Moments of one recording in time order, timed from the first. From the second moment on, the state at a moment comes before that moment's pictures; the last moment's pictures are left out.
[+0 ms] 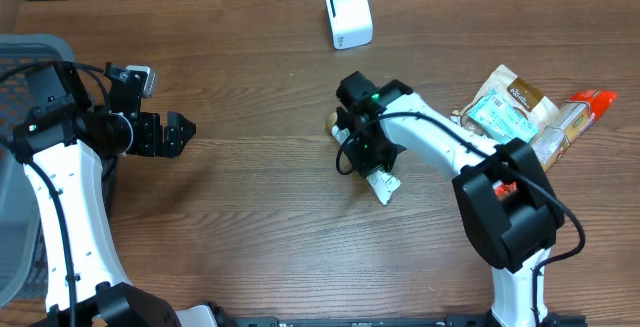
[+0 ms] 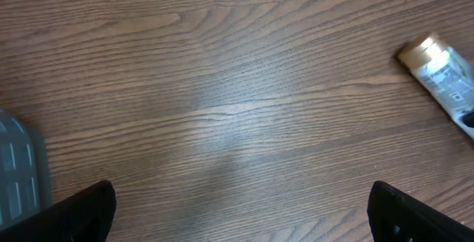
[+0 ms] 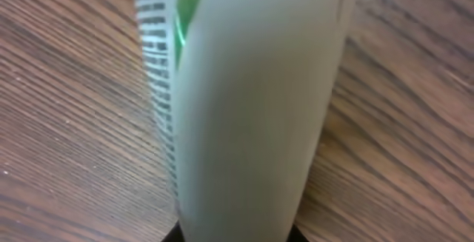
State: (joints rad) left arm 0.43 1.50 1.37 -1.04 0.42 0.48; right arm 0.58 2.09 1.52 -1.01 -0.12 0.01
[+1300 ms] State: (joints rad) left arm 0.43 1.50 1.37 -1.04 0.42 0.48; right arm 0.26 1.74 1.70 -0.89 -1.09 -0.05
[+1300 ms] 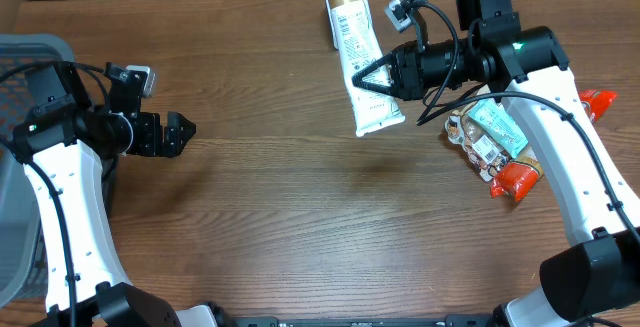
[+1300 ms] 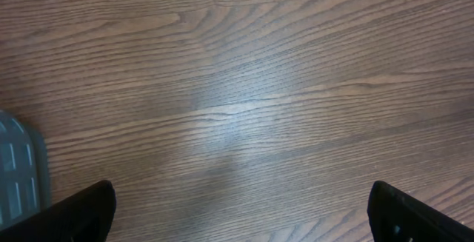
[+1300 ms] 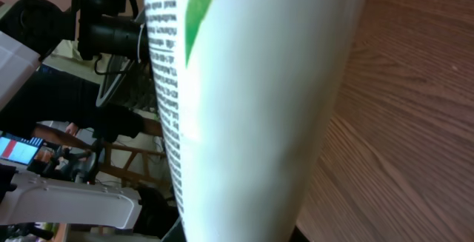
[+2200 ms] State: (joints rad) left arm 0.43 1.50 1.37 -1.04 0.42 0.48; right arm 0.48 2.13 1.98 -0.44 0.41 -0.31
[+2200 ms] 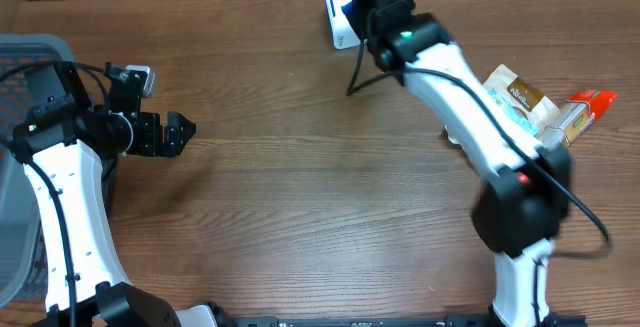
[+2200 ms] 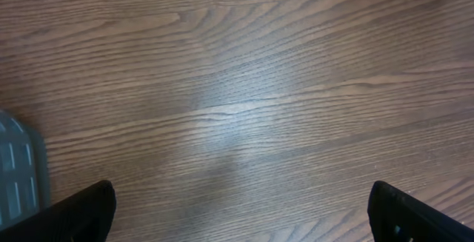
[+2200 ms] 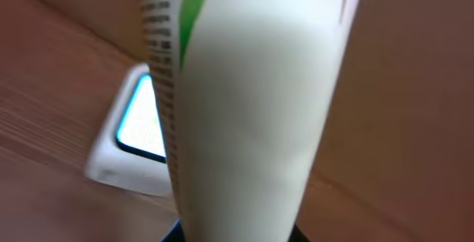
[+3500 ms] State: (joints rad) left arm 0.43 1.50 1.37 -1.04 0.42 0.48; right arm 0.43 2.46 1.98 -0.09 0.54 -0.73
